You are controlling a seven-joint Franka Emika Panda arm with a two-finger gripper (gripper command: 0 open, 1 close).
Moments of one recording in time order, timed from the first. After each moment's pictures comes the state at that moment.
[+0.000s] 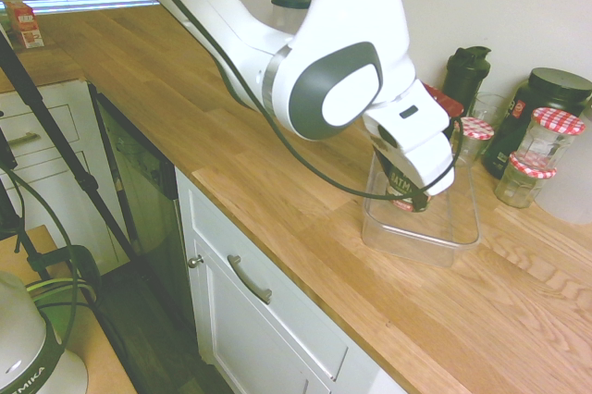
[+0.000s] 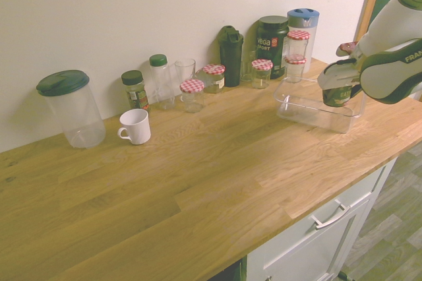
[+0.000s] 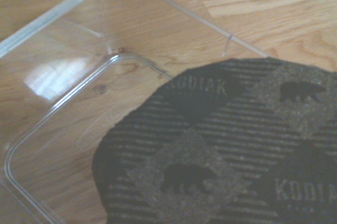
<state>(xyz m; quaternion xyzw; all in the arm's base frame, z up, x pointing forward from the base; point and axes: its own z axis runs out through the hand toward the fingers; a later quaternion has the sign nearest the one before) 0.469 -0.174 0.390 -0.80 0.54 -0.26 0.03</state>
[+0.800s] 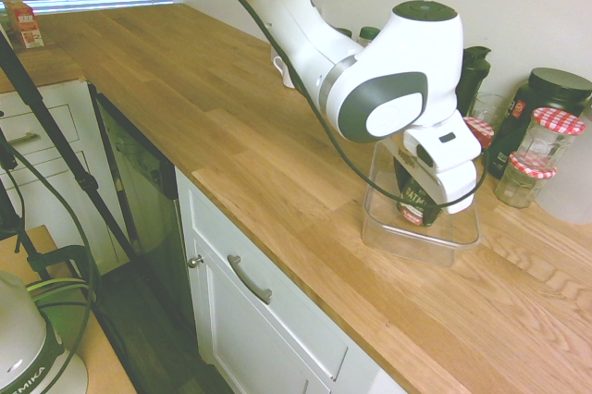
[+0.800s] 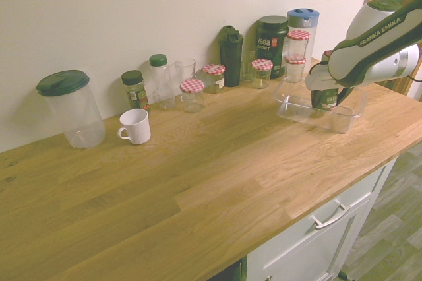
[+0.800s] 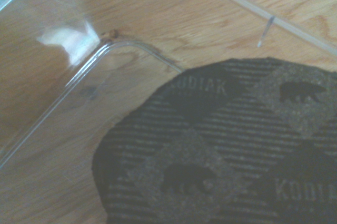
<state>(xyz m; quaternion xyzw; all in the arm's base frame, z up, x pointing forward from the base) 0.523 -0.200 0.361 -0.80 0.57 -0.18 0.04</state>
